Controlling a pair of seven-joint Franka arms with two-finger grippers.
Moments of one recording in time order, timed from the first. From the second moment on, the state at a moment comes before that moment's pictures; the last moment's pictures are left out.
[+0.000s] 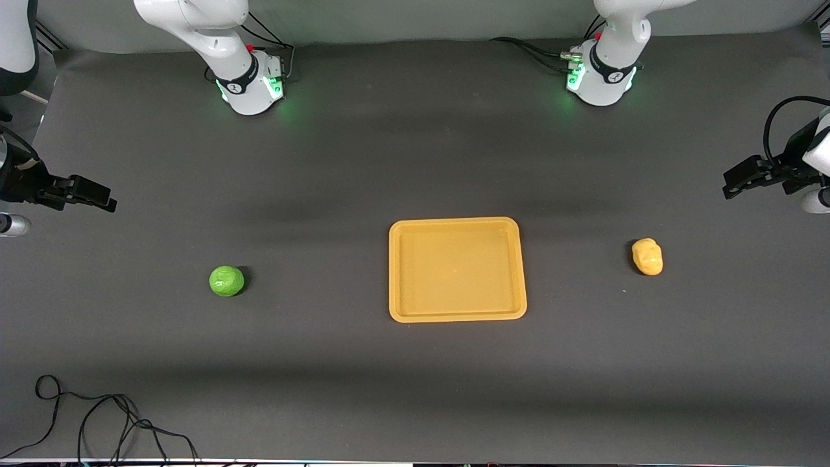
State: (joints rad) left arm 0.20 -0.05 -0.17 -1.72 0.03 1.68 -0.03; right arm -0.06 0.04 -0.01 -1.61 0.00 1.59 0.02
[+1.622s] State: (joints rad) left arm 0.20 -0.04 -0.17 -1.72 0.02 1.72 -0.03; right arm -0.05 0.04 -0.01 -1.61 0.00 1.59 0.01
